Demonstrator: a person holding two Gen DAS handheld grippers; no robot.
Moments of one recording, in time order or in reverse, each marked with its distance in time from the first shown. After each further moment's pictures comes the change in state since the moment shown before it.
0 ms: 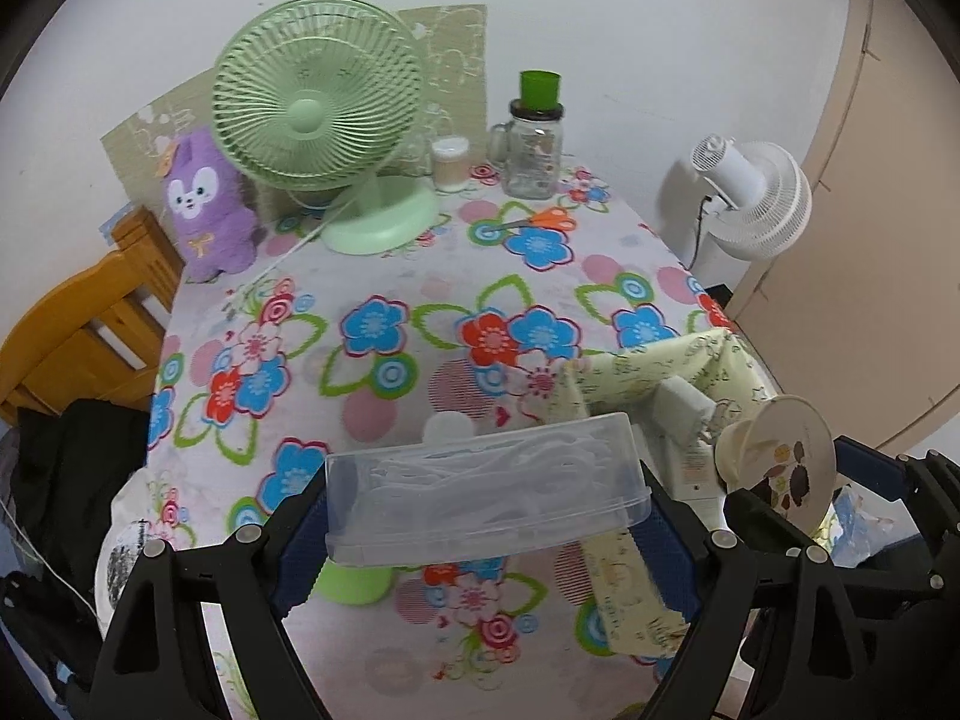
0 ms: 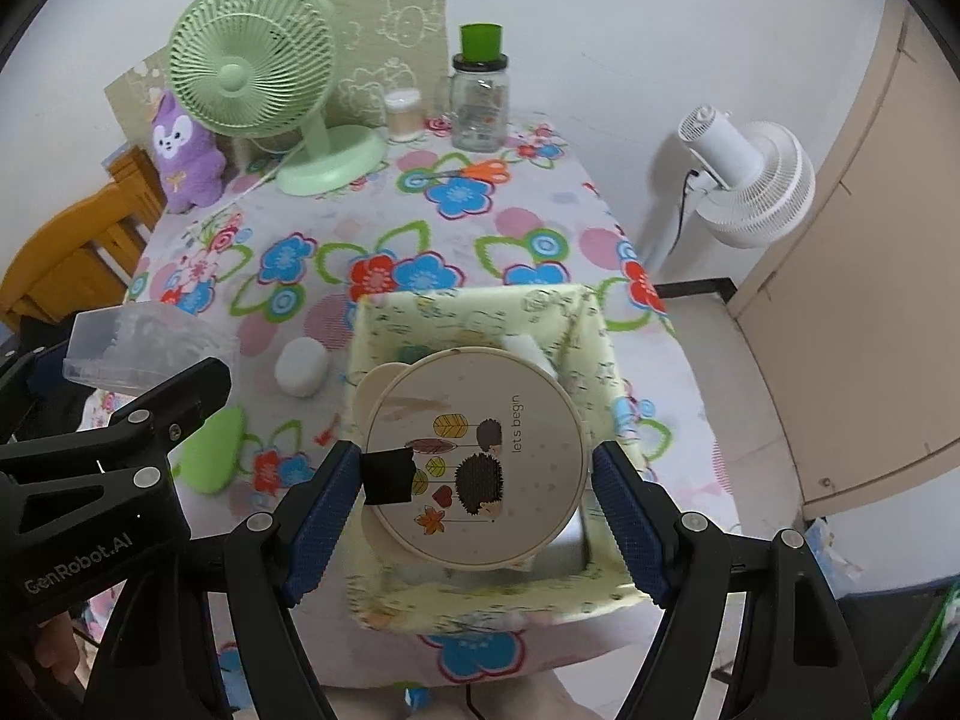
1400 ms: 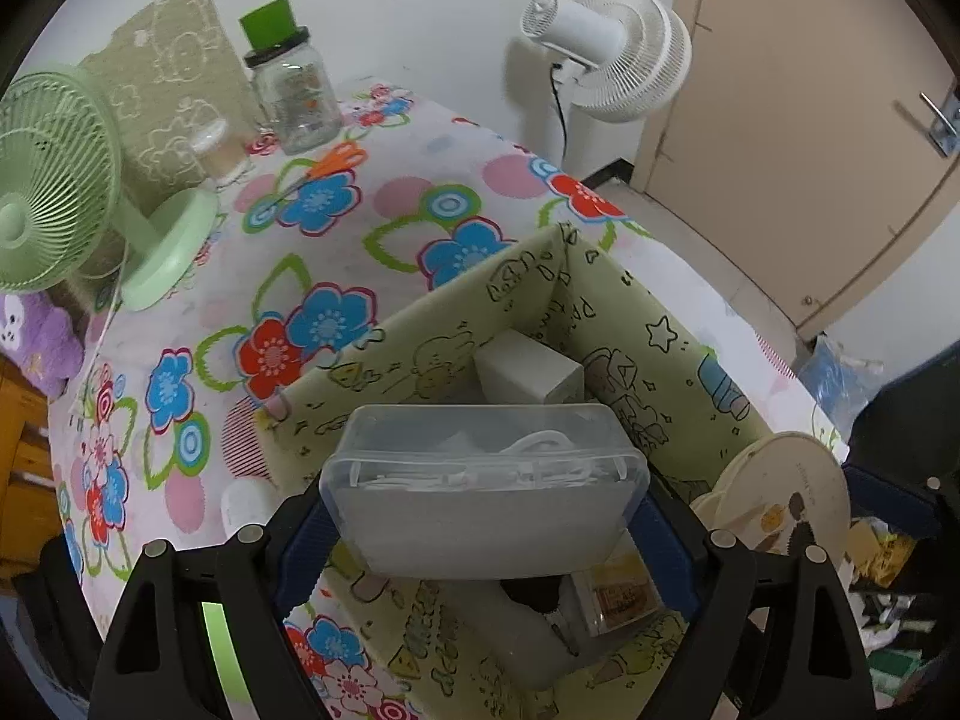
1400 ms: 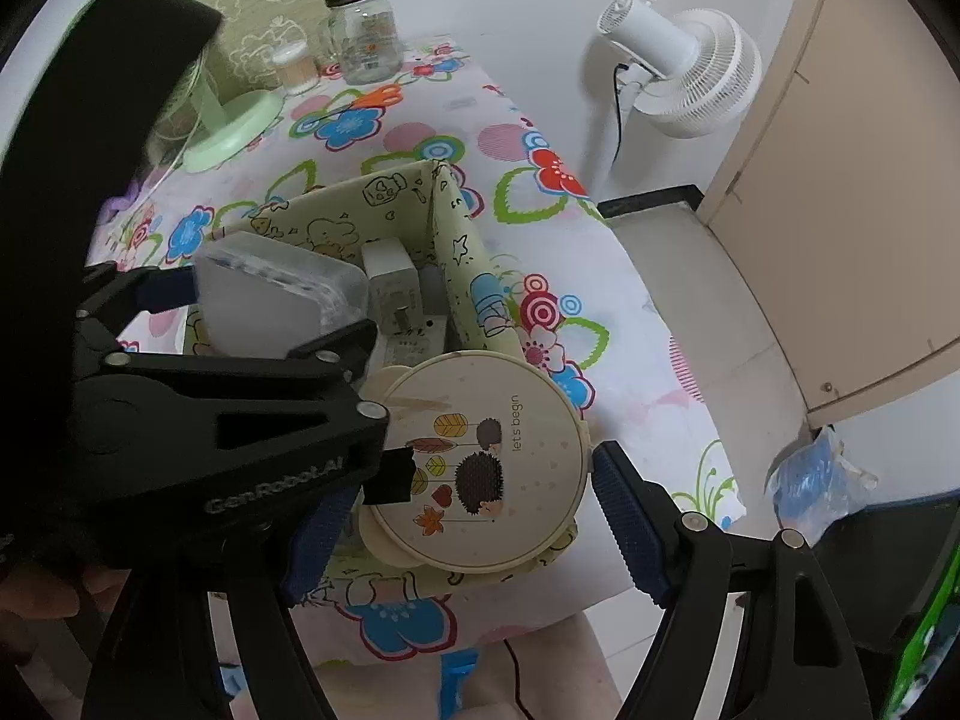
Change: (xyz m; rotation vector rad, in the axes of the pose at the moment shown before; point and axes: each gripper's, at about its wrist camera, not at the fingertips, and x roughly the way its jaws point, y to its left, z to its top) left arm 0.101 -0.121 0.012 0.362 0.181 -0.125; right arm 0.043 -0.067 -0.036 0.174 0.128 -0.027
